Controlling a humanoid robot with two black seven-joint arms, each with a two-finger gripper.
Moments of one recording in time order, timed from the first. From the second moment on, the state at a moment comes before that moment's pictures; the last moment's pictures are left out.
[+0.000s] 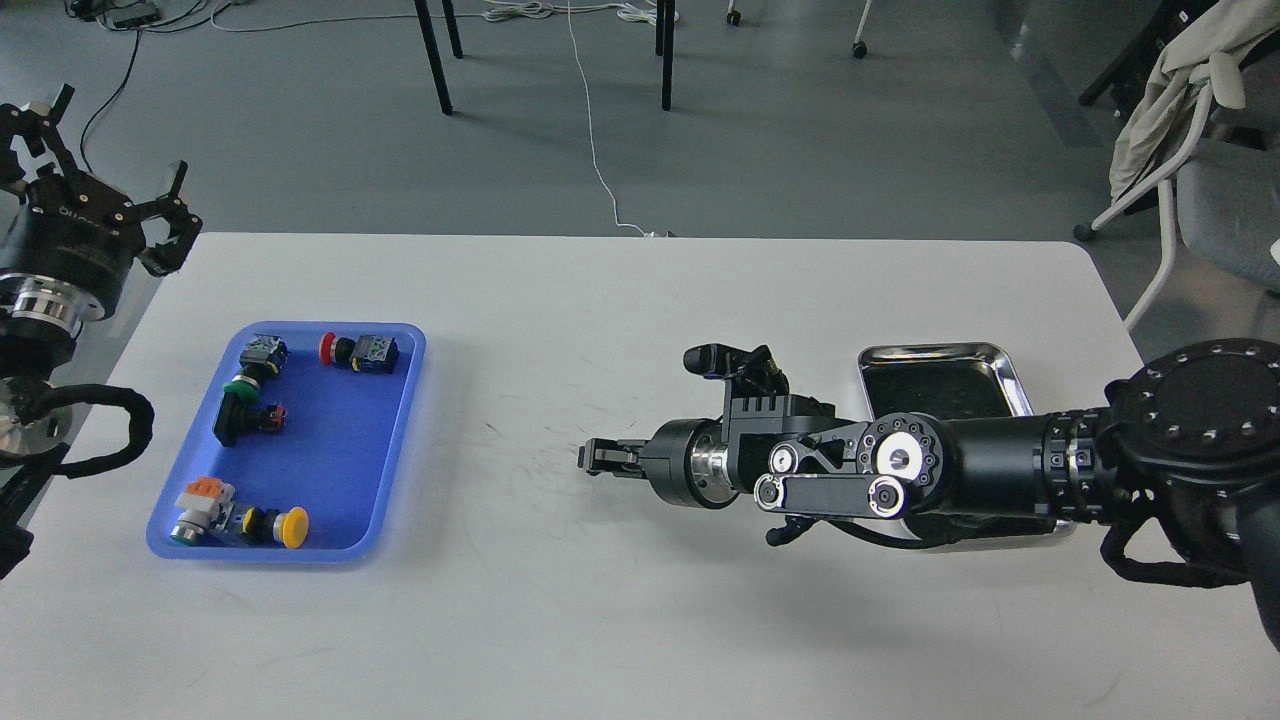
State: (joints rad) left arm -0.50 0.62 -1.00 -0.91 0.03 -0.33 -0.40; right arm 1.20 0.00 -0.43 1.03 -0.55 -0.04 0.02
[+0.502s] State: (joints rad) left arm -0.50 0.62 -1.00 -0.91 0.03 -0.32 -0.40; right arm 1.20 0.00 -0.43 1.02 -0.54 -0.05 0.03
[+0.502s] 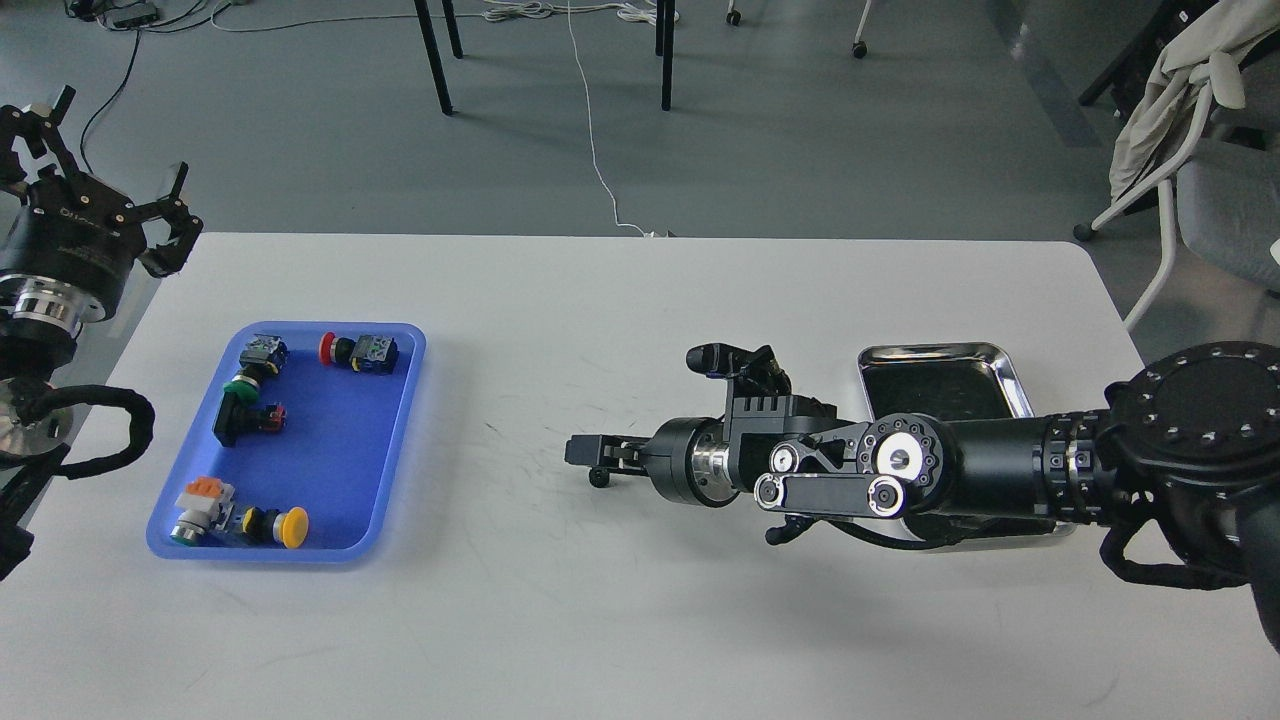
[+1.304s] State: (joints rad) left arm -0.53 0.65 -1.00 -0.94 0.23 -0.37 -0.38; right arm 1.16 -0.47 0.21 1.10 -0.37 0.01 0.07
